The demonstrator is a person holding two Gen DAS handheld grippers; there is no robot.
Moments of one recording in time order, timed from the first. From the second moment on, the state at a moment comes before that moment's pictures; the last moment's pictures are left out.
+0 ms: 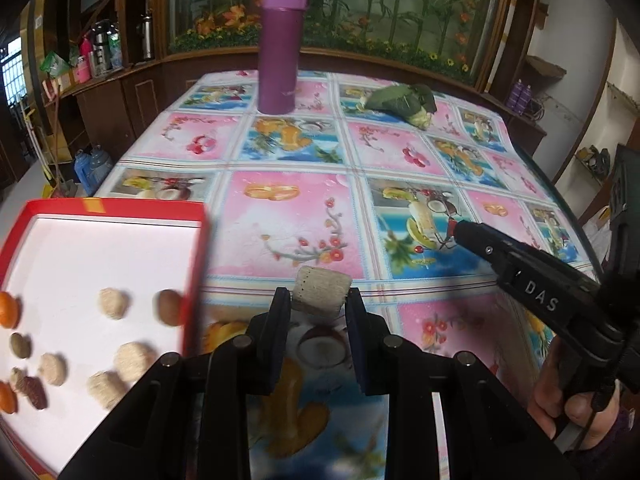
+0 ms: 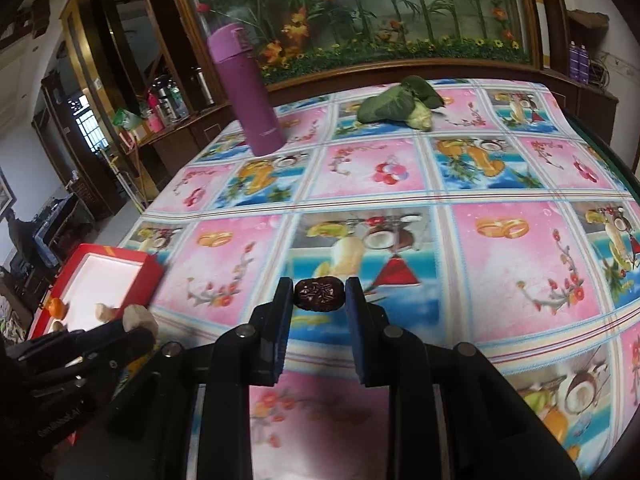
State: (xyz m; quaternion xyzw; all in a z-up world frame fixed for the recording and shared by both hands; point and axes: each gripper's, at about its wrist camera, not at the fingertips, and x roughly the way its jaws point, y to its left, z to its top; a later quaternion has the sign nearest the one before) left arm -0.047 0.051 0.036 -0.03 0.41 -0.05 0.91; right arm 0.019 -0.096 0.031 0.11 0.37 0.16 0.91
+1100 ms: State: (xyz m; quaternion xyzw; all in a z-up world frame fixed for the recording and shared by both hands) left arm -0.079 0.249 0.055 -0.06 0.35 0.16 0.92; right arm -0.004 0.129 0.066 0.05 0.38 0.32 0.87
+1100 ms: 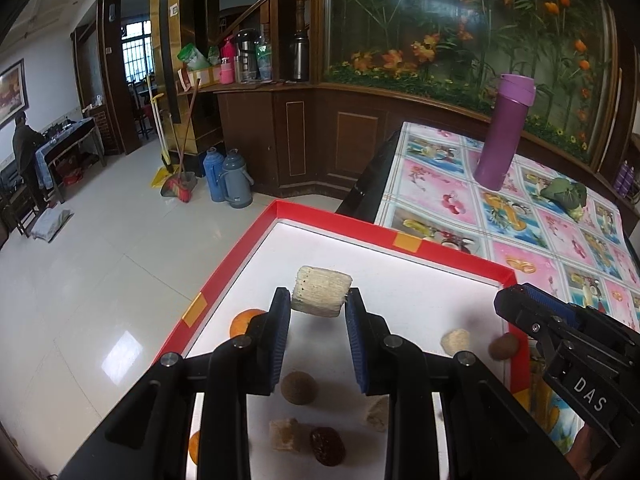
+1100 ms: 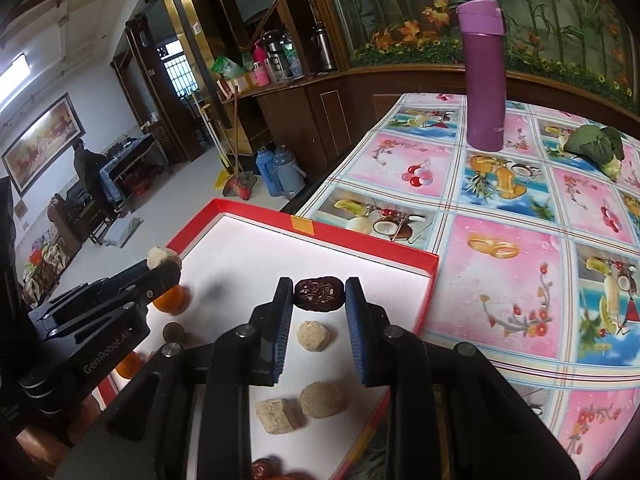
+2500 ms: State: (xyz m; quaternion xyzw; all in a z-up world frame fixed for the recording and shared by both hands) left arm -0.105 0.253 0.062 -0.04 0.36 0.21 0.91; right arm -0.018 0.126 0.073 0.05 0.41 0.32 0.85
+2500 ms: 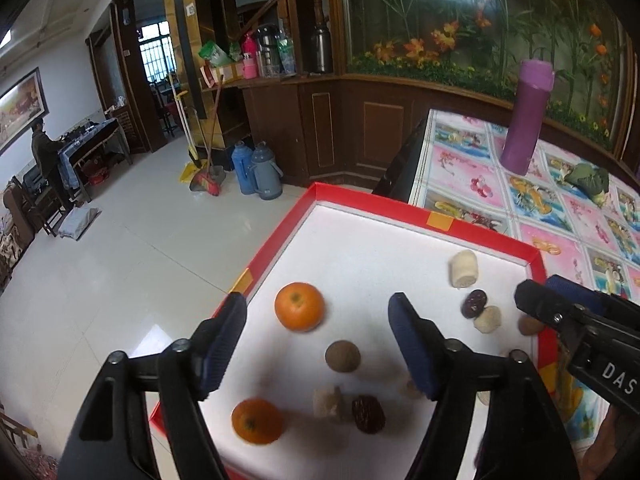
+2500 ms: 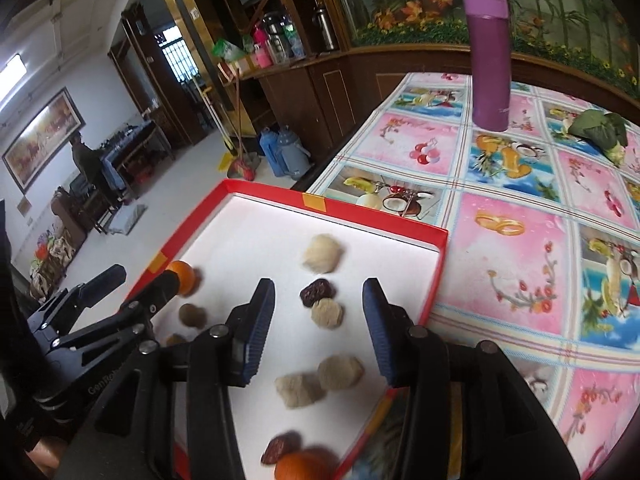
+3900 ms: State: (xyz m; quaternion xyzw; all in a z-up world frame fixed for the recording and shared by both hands) left arm -0.244 0.207 0.144 -0.01 0.23 0.26 0.94; right arm -0.170 0.025 0.143 0.10 0.20 0.35 0.91
